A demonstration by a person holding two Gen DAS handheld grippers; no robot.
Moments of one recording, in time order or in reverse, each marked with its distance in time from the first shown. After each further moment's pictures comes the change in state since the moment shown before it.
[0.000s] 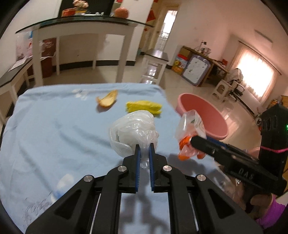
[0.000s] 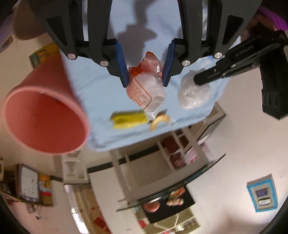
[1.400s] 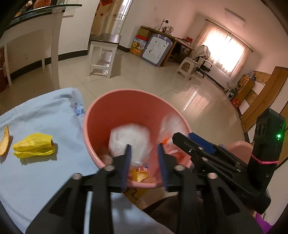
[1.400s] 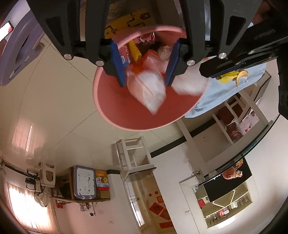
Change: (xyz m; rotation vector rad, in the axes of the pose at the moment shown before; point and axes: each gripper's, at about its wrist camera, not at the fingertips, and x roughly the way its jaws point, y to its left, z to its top) left arm 0.157 -0.144 0.064 0.156 0.151 -0.264; right arm -0.018 -0.172 0.044 0.196 -0.126 -0.377
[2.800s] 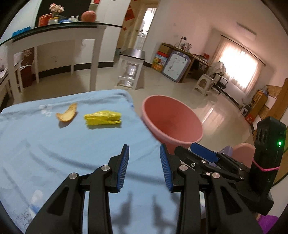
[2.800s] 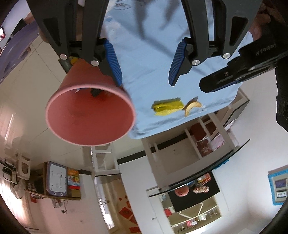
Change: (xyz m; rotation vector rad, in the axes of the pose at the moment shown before) left arm -0.148 0.043 -0.079 -0.078 -0.137 0.161; right arm -0.080 0.115 -0.069 -0.140 0.052 0.183
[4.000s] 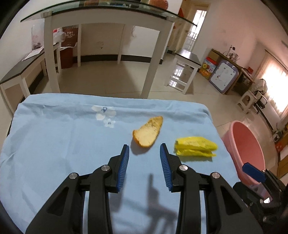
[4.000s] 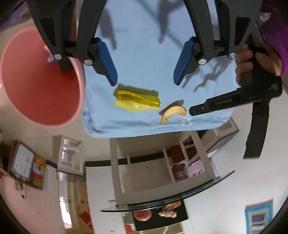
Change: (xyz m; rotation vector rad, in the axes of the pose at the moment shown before) left arm 0.058 0.153 0.051 -0.218 0.026 0.289; right arm 0.114 0.060 0.045 -0.281 0.123 0.119
